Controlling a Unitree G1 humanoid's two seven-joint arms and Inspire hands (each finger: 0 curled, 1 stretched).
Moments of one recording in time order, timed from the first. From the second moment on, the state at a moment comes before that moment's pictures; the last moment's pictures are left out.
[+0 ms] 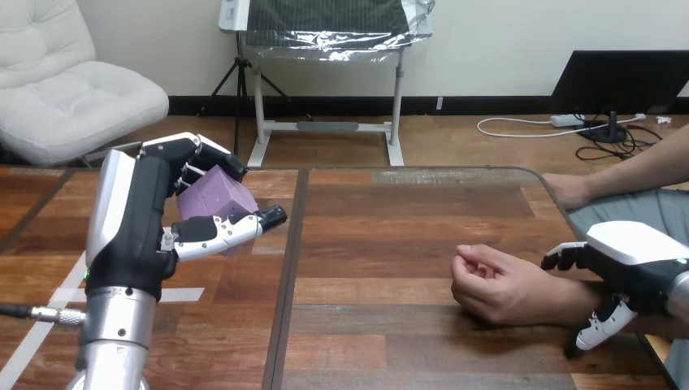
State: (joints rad) left arm 0.08 0.26 0.02 -0.26 0.31 -0.09 0.10; right arm -0.41 -0.83 0.28 0.79 -0.72 -0.44 0.15
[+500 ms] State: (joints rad) left arm 0.08 0.24 0.03 -0.27 0.31 -0.09 0.11; right arm -0.44 -0.83 0.33 0.81 -0.74 -0.41 0.17
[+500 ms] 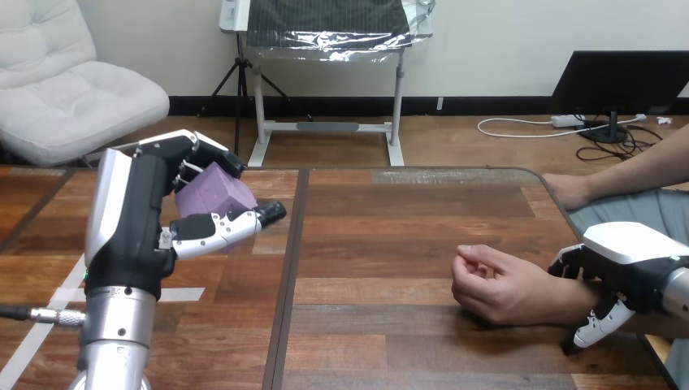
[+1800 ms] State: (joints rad) left arm 0.08 0.23 0.06 -0.27 0.31 -0.08 0.12; right arm -0.52 -0.81 0.38 0.91 -0.72 -0.41 0.17
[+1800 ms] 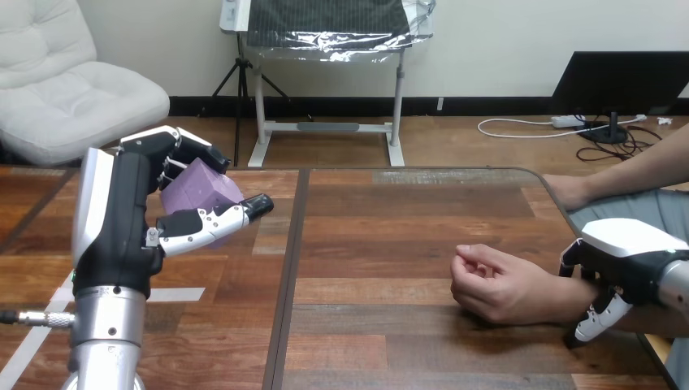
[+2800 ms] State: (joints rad) left arm 0.07 0.23 0.06 -0.27 0.28 -0.07 0.09; right arm -0.53 -0.81 0.38 0.94 -0.65 -0.43 0.19
